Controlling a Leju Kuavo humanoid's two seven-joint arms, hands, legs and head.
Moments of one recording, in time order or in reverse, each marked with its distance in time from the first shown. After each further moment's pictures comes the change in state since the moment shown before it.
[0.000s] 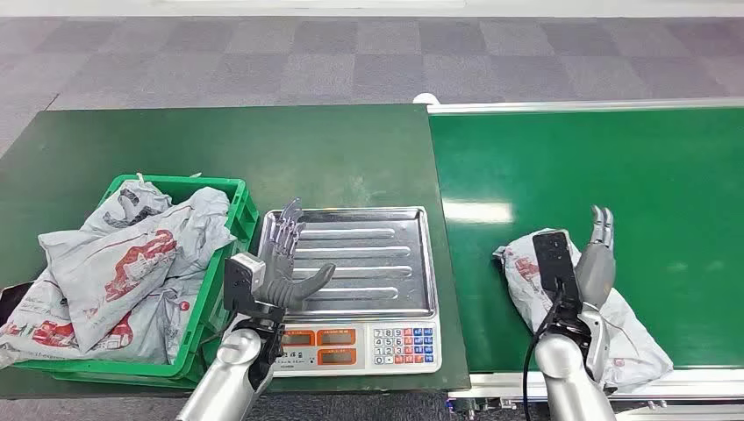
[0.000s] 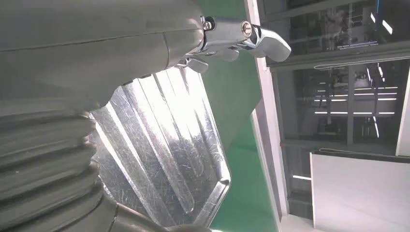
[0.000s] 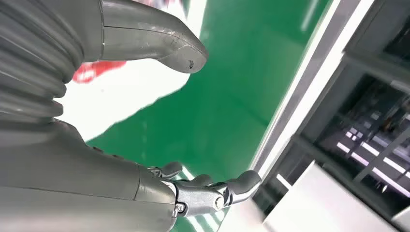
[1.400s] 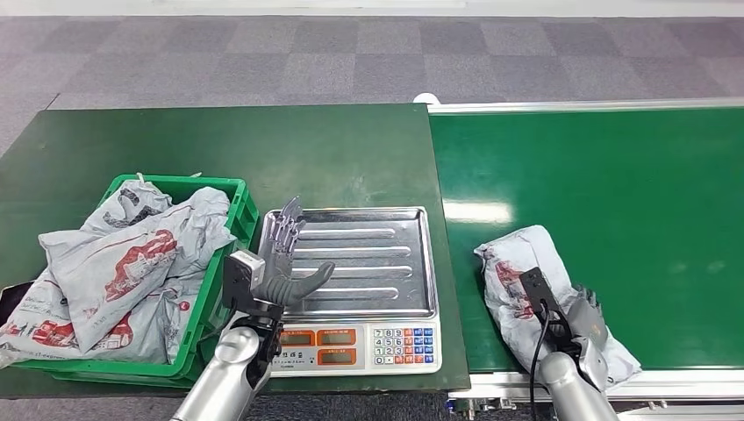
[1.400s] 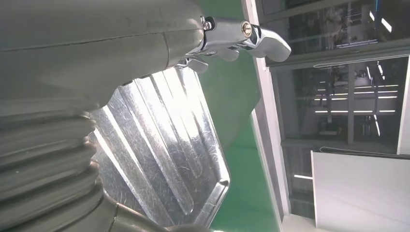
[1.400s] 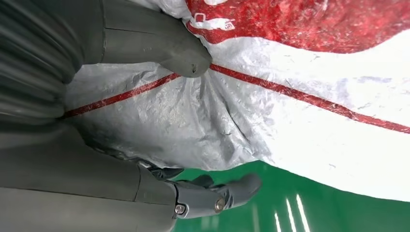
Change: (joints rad) left arm 0.005 0.015 -0.014 -0.031 0.005 0.012 0.019; right arm -0.126 -0.058 -0.025 0.605 0.149 0.169 0.270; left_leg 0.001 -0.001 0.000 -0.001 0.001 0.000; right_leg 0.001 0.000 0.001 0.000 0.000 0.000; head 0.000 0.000
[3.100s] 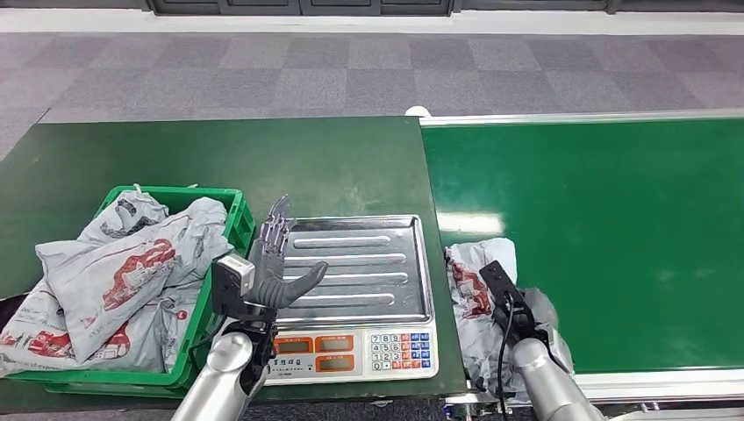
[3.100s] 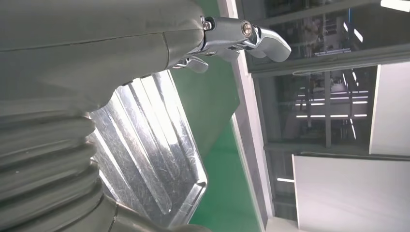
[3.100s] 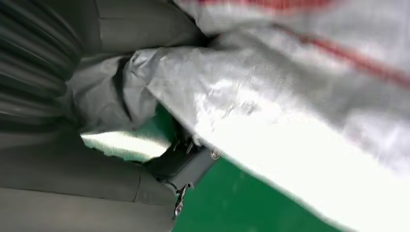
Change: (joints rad) left arm 0.053 0.010 0.000 -0.108 -0.009 0.043 0.021; right arm -0.084 0.084 0.034 0.156 -0.072 0.113 -0.140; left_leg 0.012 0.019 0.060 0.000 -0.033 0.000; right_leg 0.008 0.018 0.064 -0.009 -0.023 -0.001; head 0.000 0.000
